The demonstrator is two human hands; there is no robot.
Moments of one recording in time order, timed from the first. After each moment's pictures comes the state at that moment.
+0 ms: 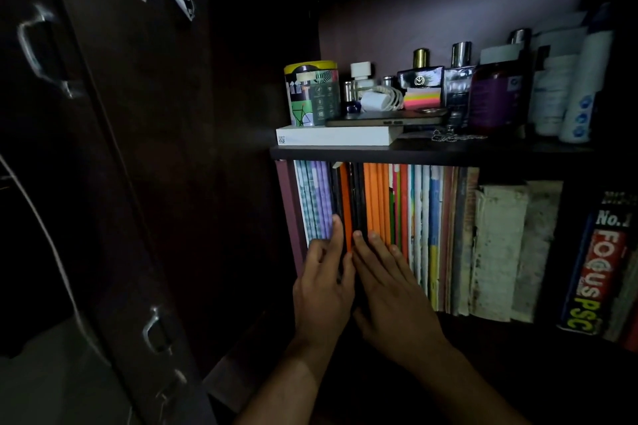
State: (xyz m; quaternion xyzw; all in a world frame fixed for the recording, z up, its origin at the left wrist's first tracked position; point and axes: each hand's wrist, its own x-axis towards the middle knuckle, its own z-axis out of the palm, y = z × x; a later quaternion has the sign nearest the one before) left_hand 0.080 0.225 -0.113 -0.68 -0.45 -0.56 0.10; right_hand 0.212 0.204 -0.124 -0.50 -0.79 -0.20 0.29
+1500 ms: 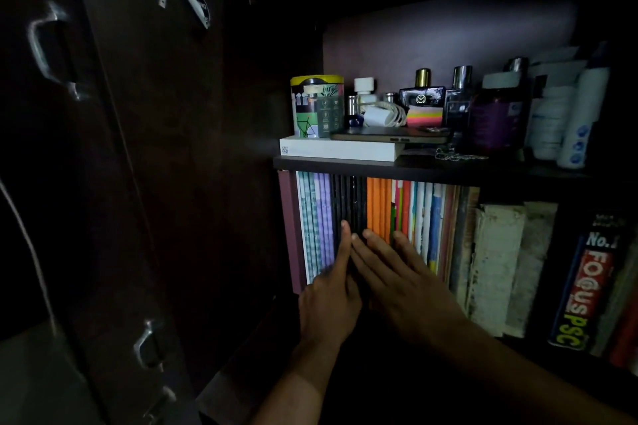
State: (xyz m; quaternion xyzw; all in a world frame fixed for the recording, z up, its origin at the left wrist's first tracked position) left_hand 0.086 0.223 -0.092 -0.74 -0.54 -0.40 -0.07; right_hand 0.241 0.212 -0.079 -0.45 -0.80 -0.40 0.09
